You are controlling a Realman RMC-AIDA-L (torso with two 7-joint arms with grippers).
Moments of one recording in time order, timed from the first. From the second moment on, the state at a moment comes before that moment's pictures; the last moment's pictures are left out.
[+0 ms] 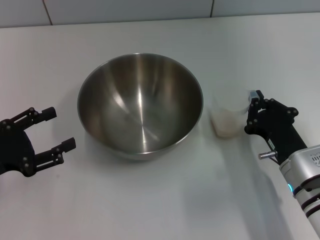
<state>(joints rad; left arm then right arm) -0.31 -2.00 0.58 0.48 1.84 1.72 -0.85 0.32 2.09 0.08 0.48 -1.55 -1.25 -0.24</state>
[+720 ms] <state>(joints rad) -0.30 -2.00 0.58 0.48 1.84 1.72 -0.85 0.32 2.08 0.08 0.47 -1.55 -1.39 -0.20</state>
